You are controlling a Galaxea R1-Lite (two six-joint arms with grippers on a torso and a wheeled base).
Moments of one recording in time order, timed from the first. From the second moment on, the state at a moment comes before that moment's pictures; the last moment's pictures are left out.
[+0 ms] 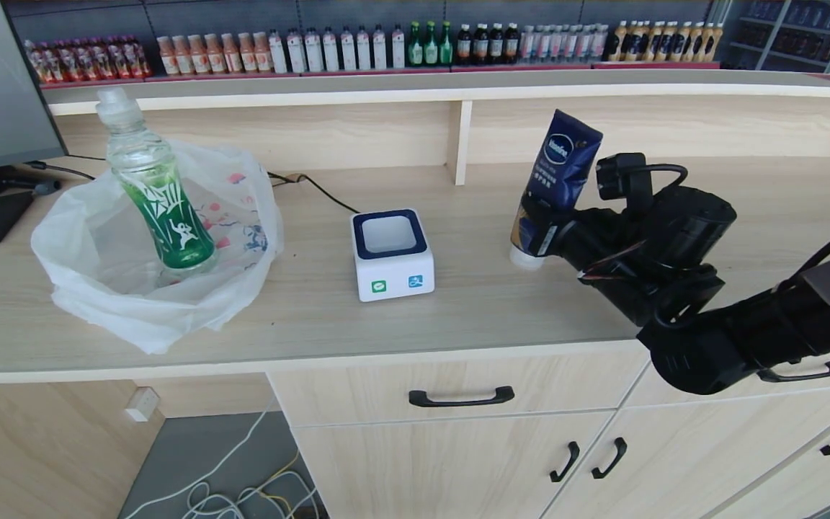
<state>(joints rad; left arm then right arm) 0.00 0.00 0.00 0.00 0.00 0.00 0.39 2.02 -1.03 -1.24 -0.02 0.04</state>
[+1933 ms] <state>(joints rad) 0.00 0.00 0.00 0.00 0.00 0.00 0.41 1.39 -0.62 -1.14 -0.02 0.08</state>
